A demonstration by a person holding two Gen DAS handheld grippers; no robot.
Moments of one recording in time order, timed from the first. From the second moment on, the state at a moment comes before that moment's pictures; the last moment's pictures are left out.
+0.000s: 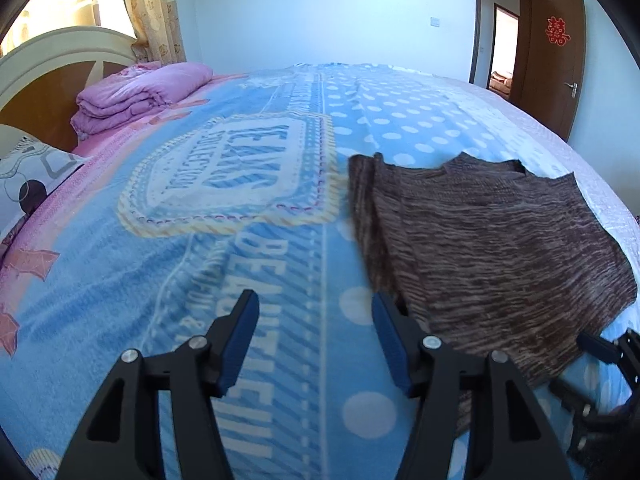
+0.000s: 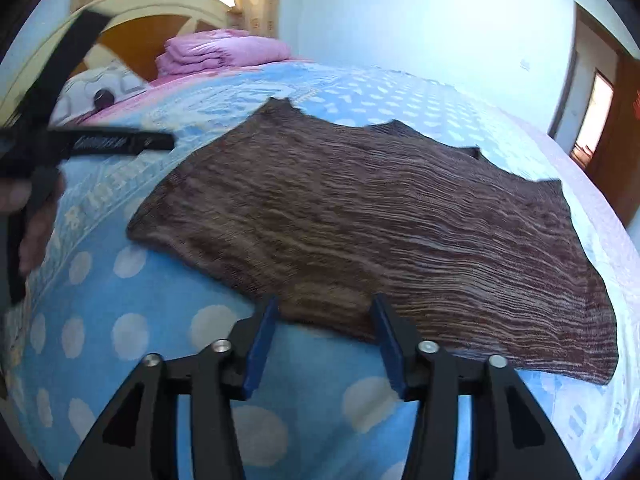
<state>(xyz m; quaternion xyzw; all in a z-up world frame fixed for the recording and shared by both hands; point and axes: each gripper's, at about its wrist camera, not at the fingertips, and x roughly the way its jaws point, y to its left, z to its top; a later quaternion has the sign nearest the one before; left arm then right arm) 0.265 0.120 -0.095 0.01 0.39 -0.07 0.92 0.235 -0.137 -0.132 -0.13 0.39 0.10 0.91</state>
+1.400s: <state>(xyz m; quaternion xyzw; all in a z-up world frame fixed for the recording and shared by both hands) 0.374 0.096 -0.130 -0.10 0.44 -0.21 0.87 0.228 0.003 -0.164 -0.37 0.28 0.13 0.88</state>
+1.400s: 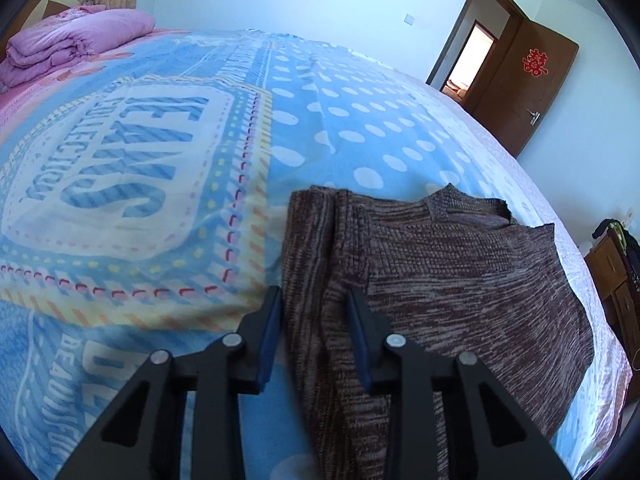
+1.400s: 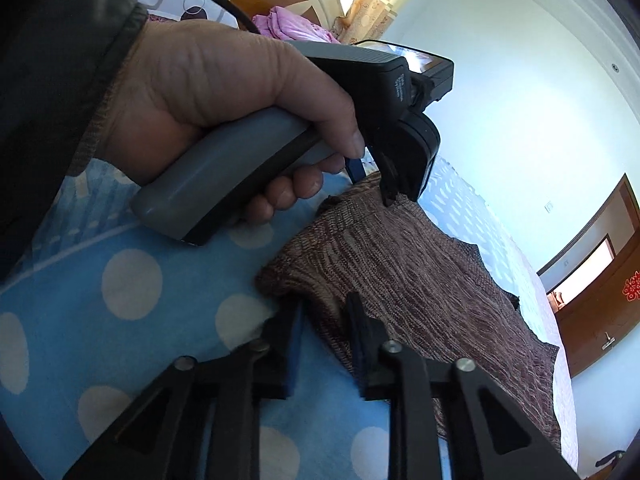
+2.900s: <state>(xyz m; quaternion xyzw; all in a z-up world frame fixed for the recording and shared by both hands) 0.356 0.063 -0.054 -0.24 0.41 -0.23 0.85 0.237 -0.153 -0.119 0.08 0.27 0.24 0.93</state>
